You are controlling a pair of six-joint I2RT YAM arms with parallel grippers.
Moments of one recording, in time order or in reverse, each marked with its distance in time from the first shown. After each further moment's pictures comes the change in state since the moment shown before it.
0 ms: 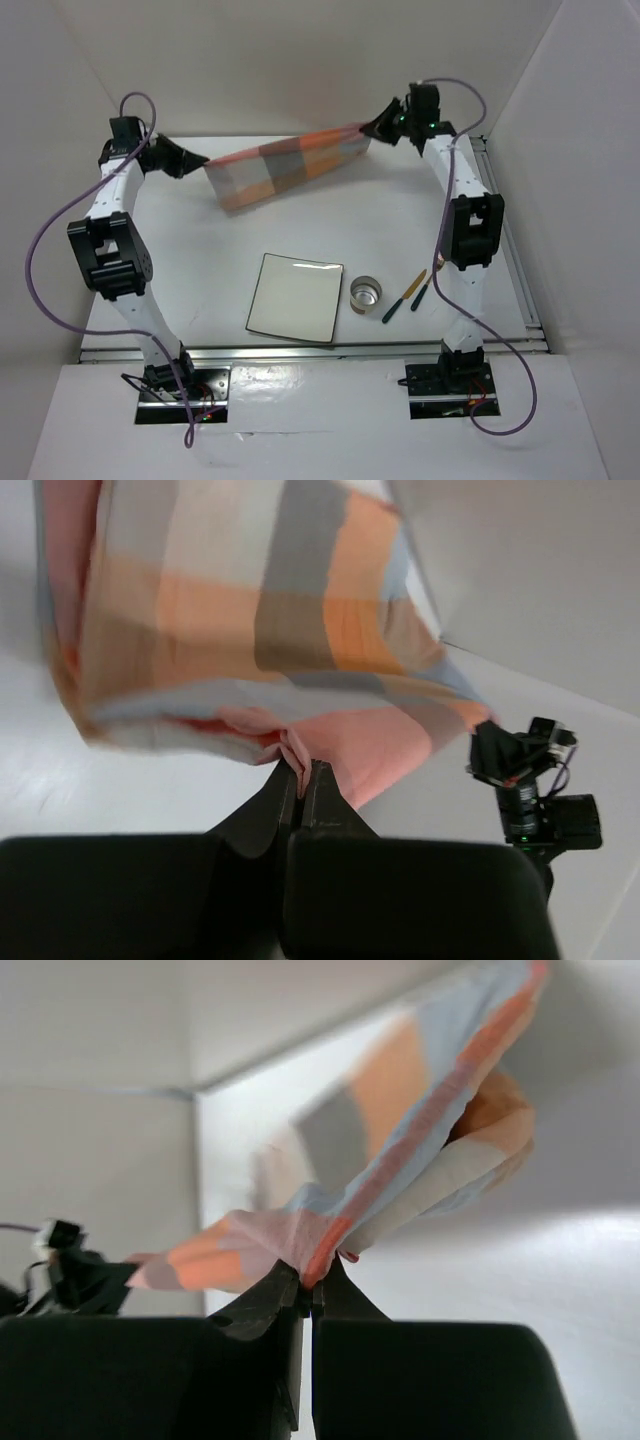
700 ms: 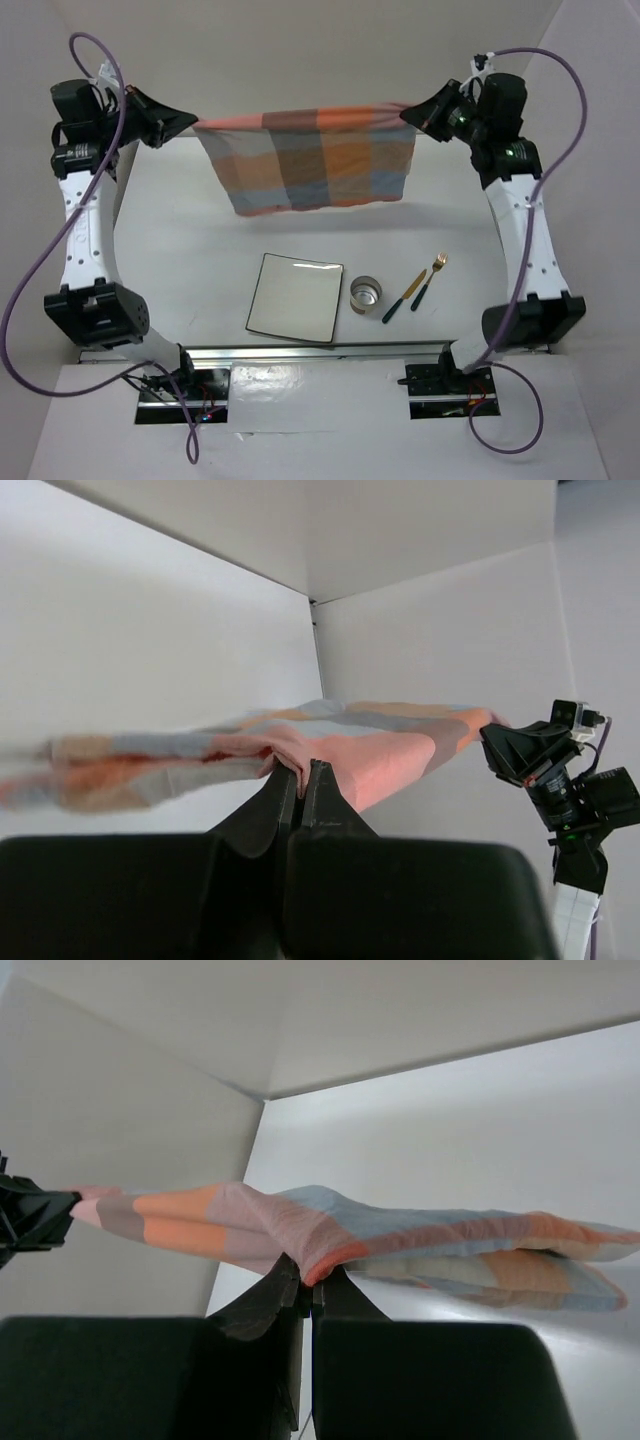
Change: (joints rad) left arm -0.012 -0.327 0.154 0.027 0.176 0.066; right arm -0.075 -0.689 -0.246 -0.106 -0.002 -0.148
